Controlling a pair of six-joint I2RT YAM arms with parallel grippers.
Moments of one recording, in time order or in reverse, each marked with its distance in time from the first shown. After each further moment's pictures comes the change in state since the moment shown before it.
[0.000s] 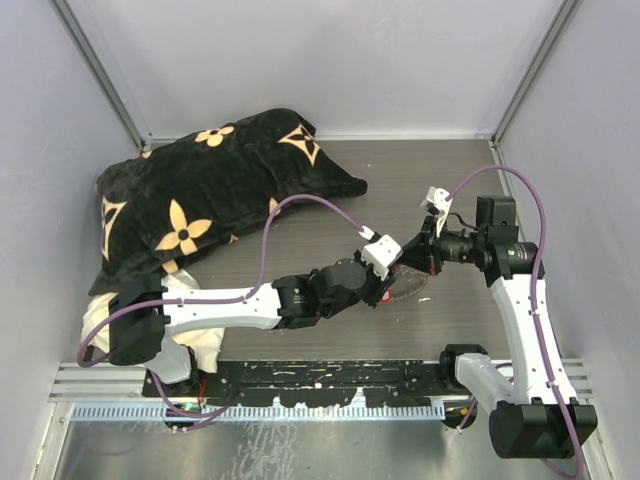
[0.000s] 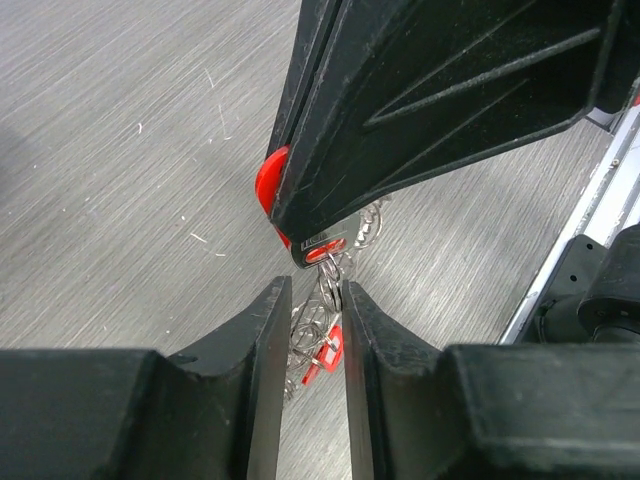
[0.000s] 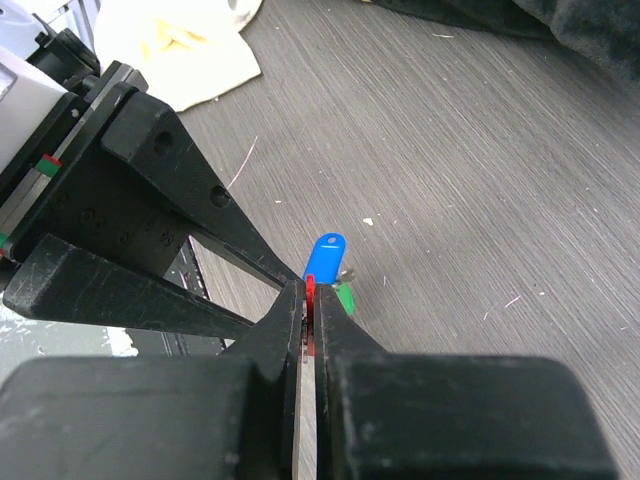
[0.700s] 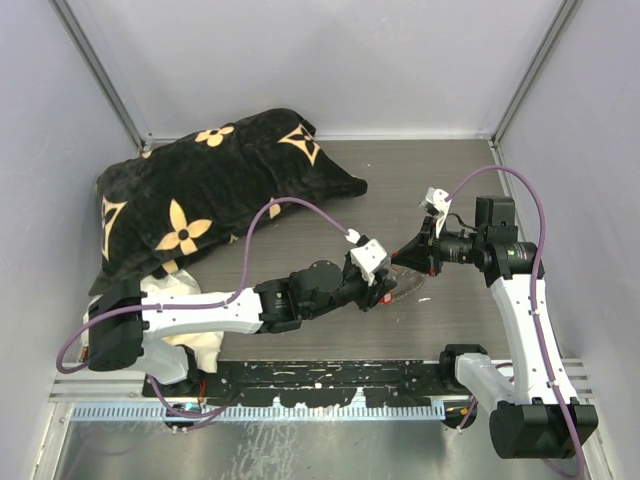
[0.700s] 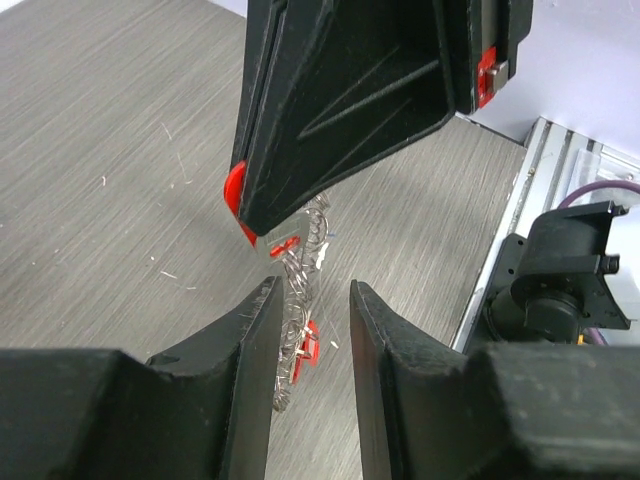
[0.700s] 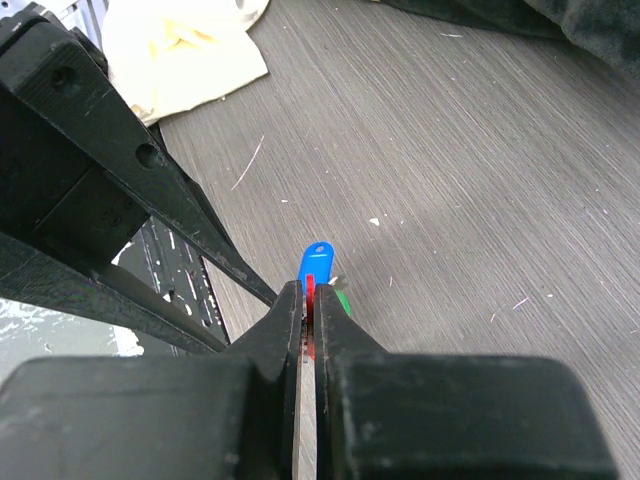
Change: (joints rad) left arm 0.010 -0.116 -0.129 0.146 0.140 0.047; right arm 0.005 0.000 0.000 -0.007 -0.006 0.000
